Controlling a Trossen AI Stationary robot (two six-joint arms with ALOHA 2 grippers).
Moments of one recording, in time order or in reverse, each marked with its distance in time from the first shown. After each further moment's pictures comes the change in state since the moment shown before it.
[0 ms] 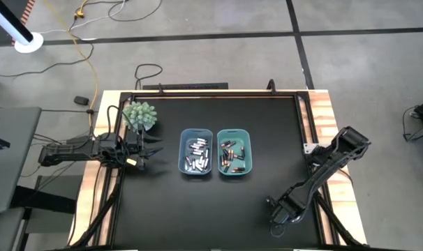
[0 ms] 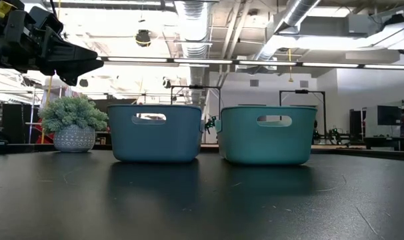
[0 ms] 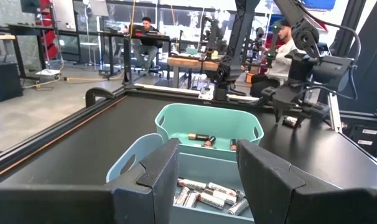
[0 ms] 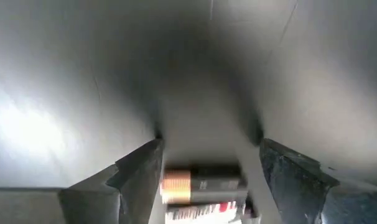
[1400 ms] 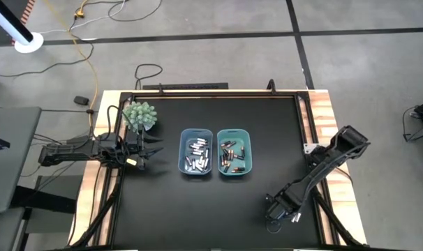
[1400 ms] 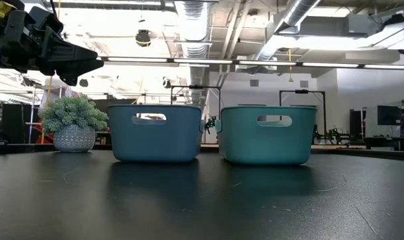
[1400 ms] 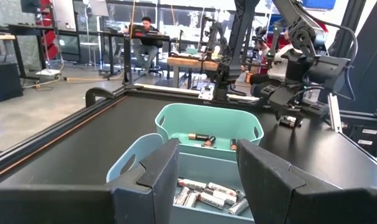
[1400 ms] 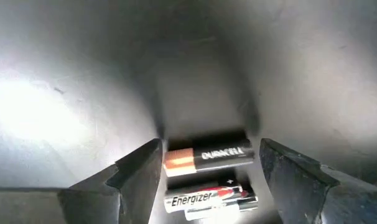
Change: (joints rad) left arm 0.000 0.000 0.000 0.000 0.000 0.000; right arm -0.045 -0.003 -0.002 -0.010 -0.111 0.001
